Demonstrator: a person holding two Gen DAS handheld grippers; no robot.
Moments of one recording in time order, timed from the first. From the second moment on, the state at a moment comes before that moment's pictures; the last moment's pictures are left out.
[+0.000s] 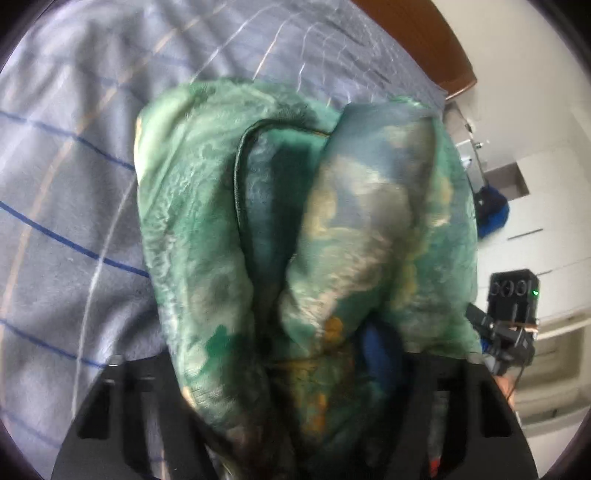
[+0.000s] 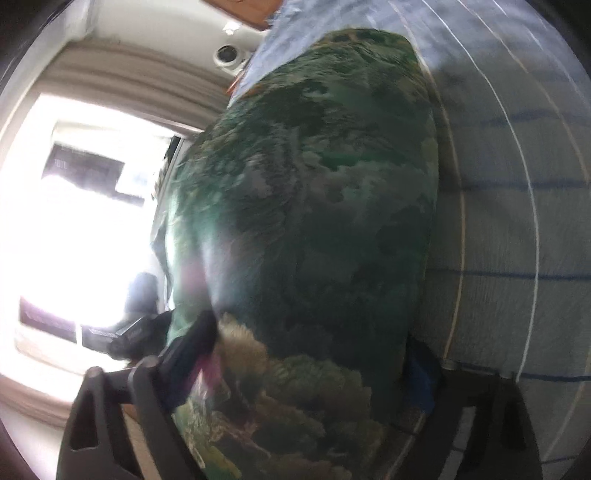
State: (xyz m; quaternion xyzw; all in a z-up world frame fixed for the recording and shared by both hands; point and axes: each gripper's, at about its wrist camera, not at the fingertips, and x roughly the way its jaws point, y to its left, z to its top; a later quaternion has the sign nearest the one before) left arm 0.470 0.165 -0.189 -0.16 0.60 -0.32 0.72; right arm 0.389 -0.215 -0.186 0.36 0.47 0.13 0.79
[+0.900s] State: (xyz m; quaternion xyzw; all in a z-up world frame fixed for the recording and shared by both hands) left arm 0.394 0.021 -0.101 -0.07 0.52 -0.35 0.78; right arm 0.302 -0.279 -0.074 0.29 0.38 0.11 0.87
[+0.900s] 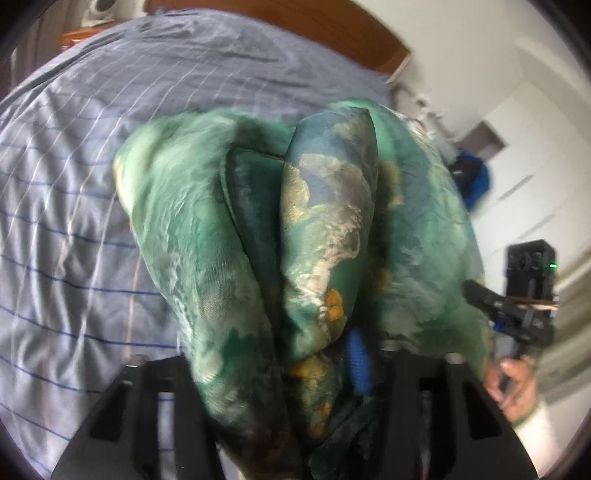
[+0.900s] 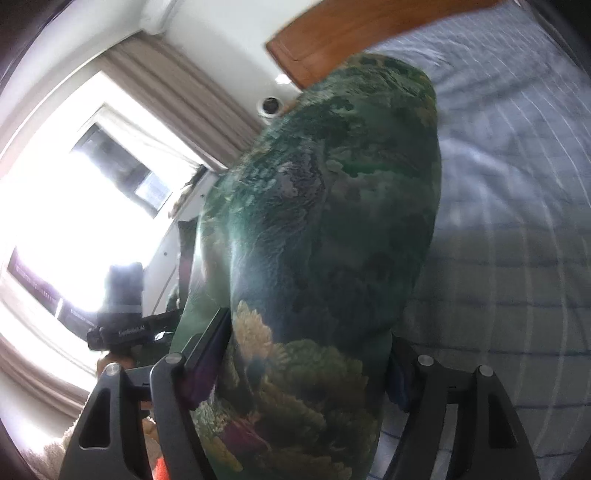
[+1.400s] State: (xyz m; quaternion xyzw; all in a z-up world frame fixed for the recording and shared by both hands) left arm 0.241 0.027 -0.017 0.11 0.26 -0.23 0.93; right arm 0.173 -0.273 -0.049 0.11 0.37 -0.10 0.92
